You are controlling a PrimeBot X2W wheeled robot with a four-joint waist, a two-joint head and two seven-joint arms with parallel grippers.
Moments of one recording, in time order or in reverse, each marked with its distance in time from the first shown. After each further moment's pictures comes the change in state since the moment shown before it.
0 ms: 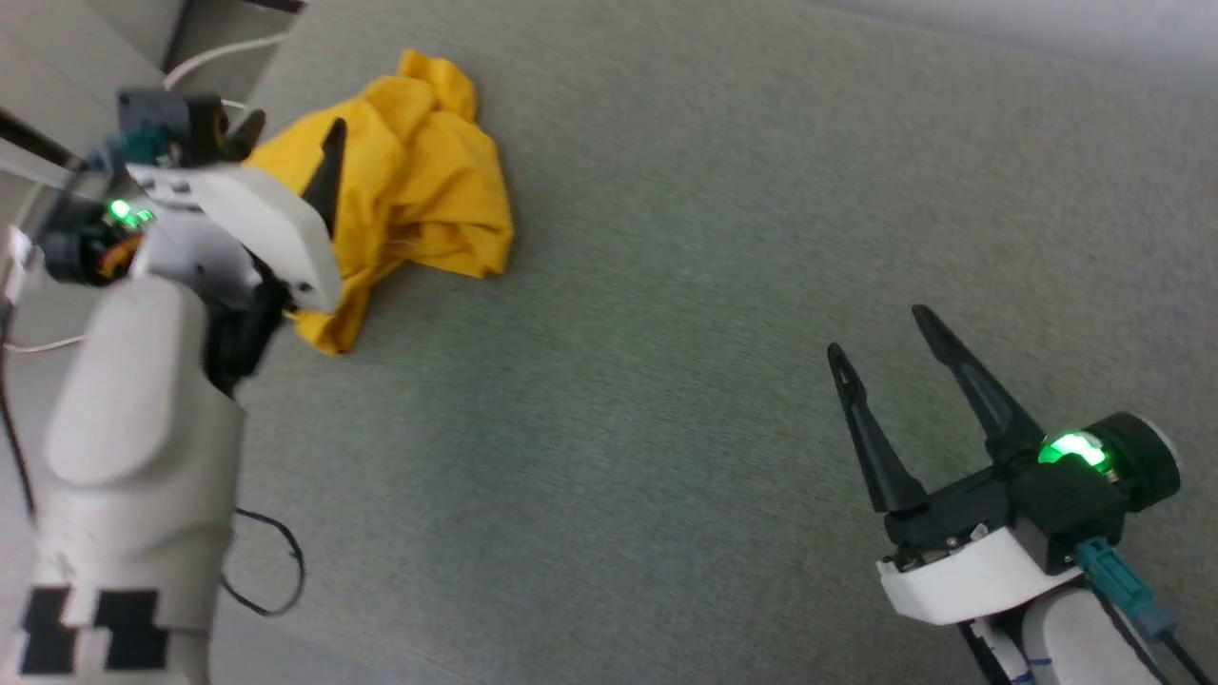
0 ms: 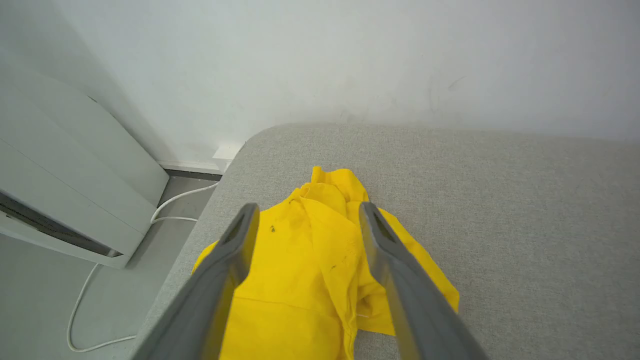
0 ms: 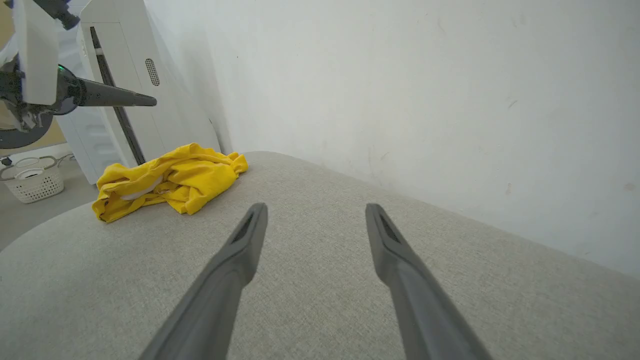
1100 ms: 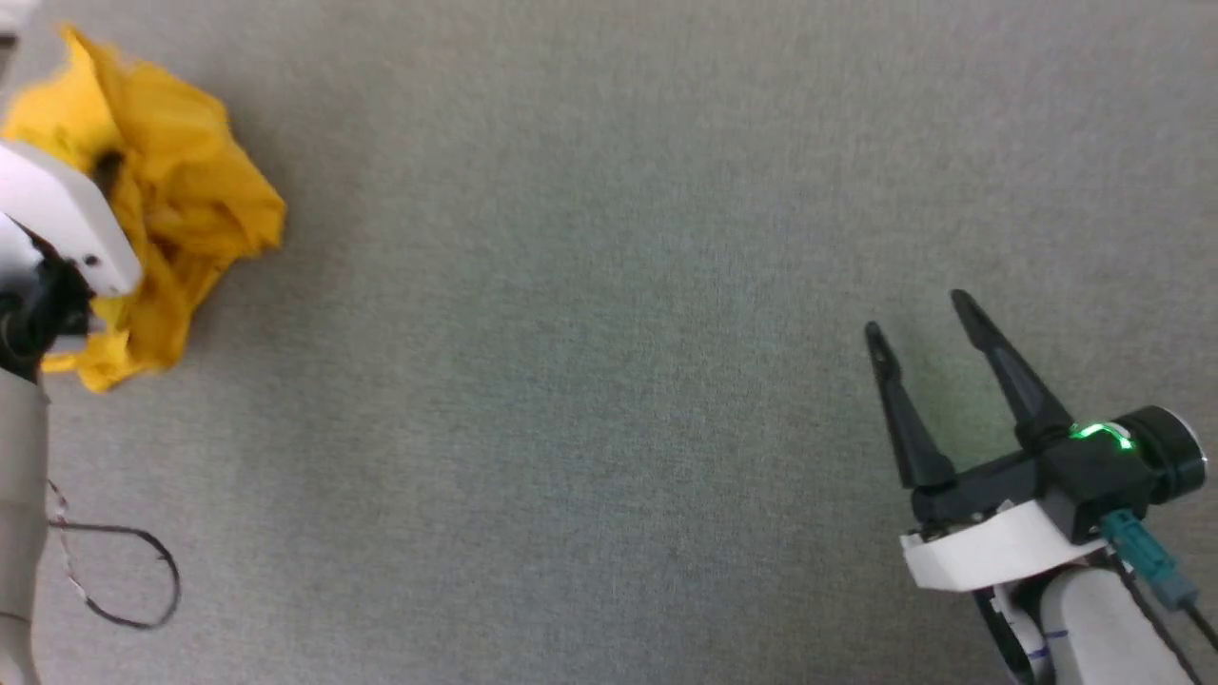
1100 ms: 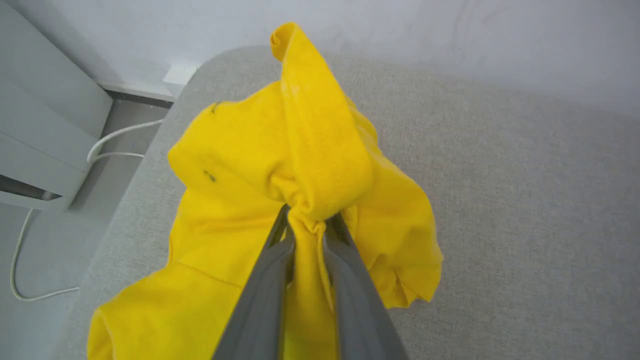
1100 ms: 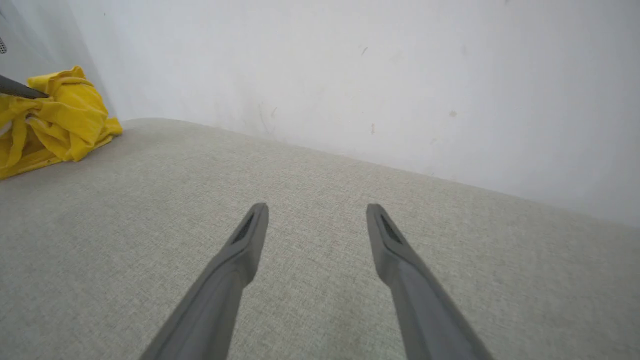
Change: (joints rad) left arm -0.090 0.249 -0.022 0.180 -0.278 0.033 0.187; right arm -0.032 0.010 -0.065 0.069 0.012 0.000 -0.020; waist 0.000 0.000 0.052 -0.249
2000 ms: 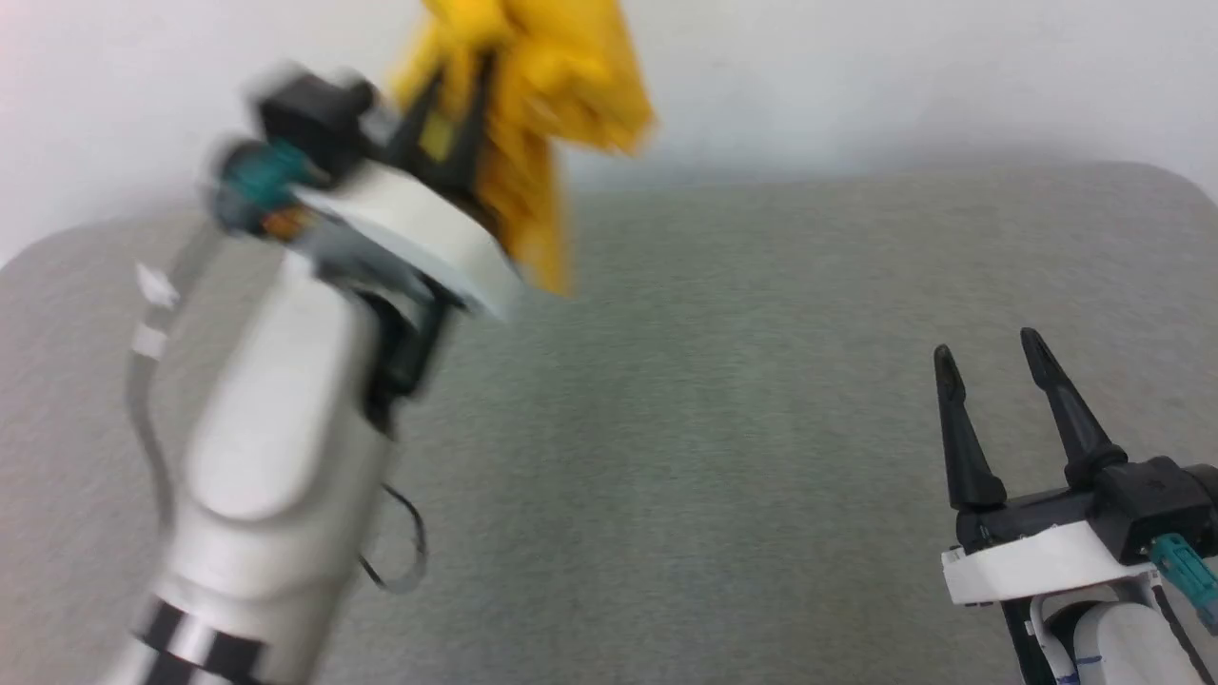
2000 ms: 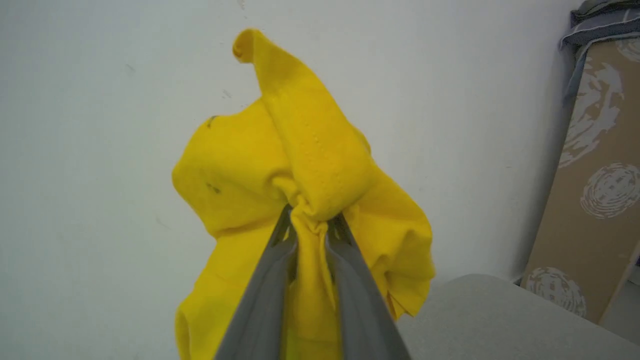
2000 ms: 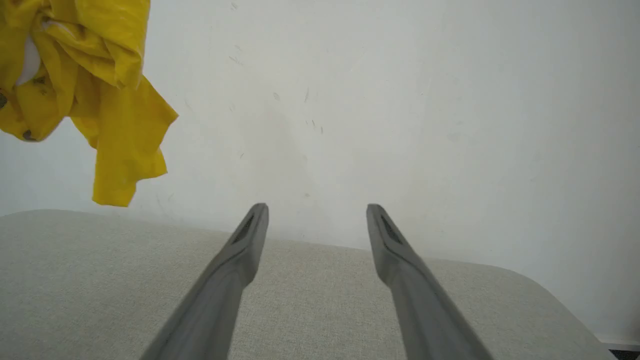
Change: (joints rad) left arm 0.092 -0.291 -0.223 -0.449 0.123 0.045 -0.400; right arm 0.069 0.054 -0.137 0.021 0.010 0.000 -0.001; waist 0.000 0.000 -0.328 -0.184
